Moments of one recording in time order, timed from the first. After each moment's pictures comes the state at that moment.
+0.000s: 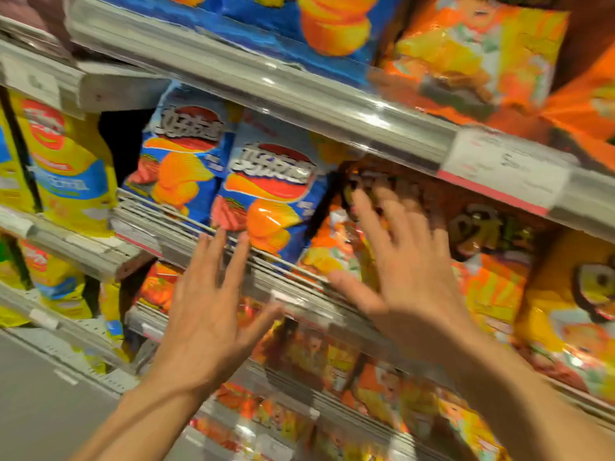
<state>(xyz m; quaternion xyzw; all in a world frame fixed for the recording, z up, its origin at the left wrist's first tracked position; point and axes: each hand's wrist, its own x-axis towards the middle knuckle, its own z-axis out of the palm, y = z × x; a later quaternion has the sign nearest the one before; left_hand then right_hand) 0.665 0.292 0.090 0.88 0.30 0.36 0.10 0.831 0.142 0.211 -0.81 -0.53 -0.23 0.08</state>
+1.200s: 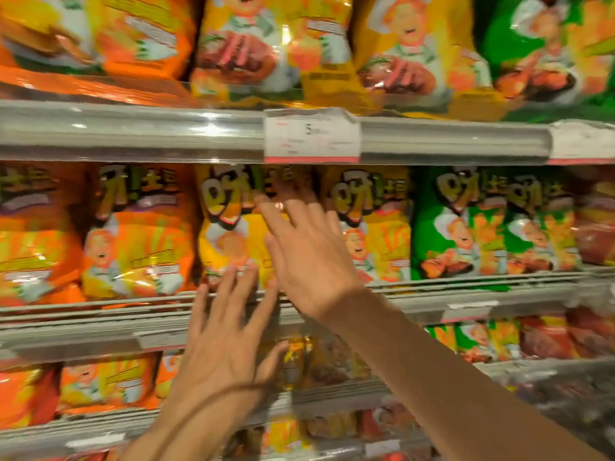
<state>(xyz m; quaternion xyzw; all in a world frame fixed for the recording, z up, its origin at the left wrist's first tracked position) 0.856 -0.008 0.118 0.97 0.03 0.25 -0.05 0.964 -0.115 0.205 -0.87 -0.39 -0.27 0.14</state>
